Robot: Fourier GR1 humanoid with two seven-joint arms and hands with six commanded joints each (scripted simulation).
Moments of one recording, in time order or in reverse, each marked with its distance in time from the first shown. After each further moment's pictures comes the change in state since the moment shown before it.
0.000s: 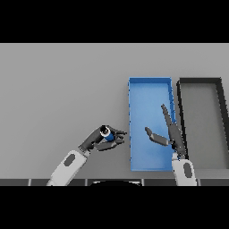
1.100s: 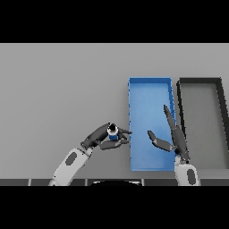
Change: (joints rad) left arm -0.025 -0.054 0.038 -0.088 -0.064 -0.097 0.132; right arm 0.067 0.003 -0.001 -0.162 -0.076 0.025 -0.072
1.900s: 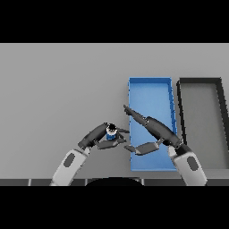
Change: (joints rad) left arm 0.011 -0.032 0.040 -0.028 -0.059 -0.057 0.039; right arm -0.335 -0.193 0.176 -0.235 -0.258 0.310 0.424
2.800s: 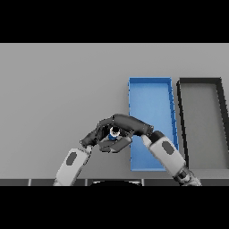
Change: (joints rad) left arm 0.018 -0.055 0.062 0.025 0.002 -0.111 0.031; right arm -0.310 0.179 0.150 0.257 -0.039 0.109 0.125
